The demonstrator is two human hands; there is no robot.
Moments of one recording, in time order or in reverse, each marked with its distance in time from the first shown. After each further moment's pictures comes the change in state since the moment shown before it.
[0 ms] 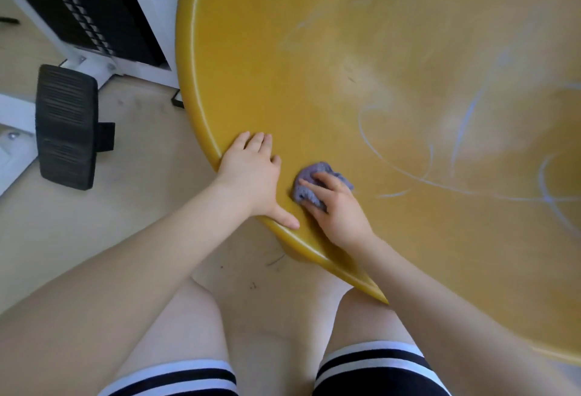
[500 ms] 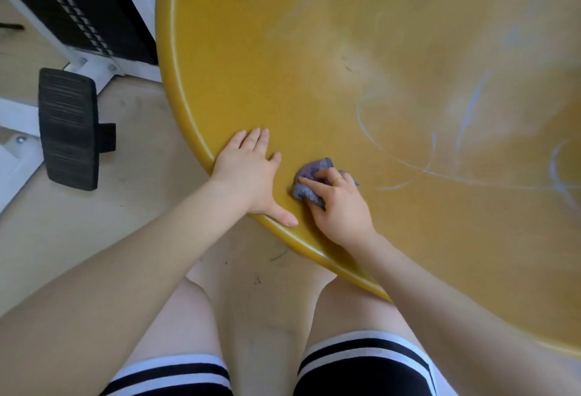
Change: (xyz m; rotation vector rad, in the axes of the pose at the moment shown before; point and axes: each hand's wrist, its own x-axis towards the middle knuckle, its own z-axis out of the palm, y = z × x) left_hand 0.007 0.009 -0.001 -0.005 -0.082 -0.010; right_hand -0.004 0.003 -0.003 -0.109 0.075 -0.028
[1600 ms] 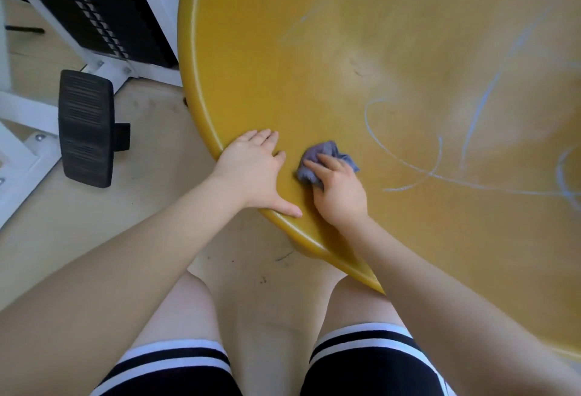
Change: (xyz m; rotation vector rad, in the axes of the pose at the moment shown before) left_hand -0.007 -0.012 0.005 -0.027 0.171 0.046; right_hand 0.026 -0.010 0.006 -0.001 0.006 0.112
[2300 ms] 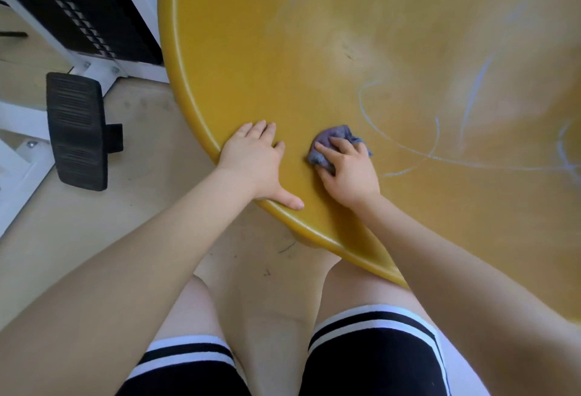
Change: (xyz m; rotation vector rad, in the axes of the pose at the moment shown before) left_hand 0.011 0.009 0.000 0.027 -0.102 -0.027; right_hand 0.005 0.025 -0.006 -0.110 -0.022 0.032
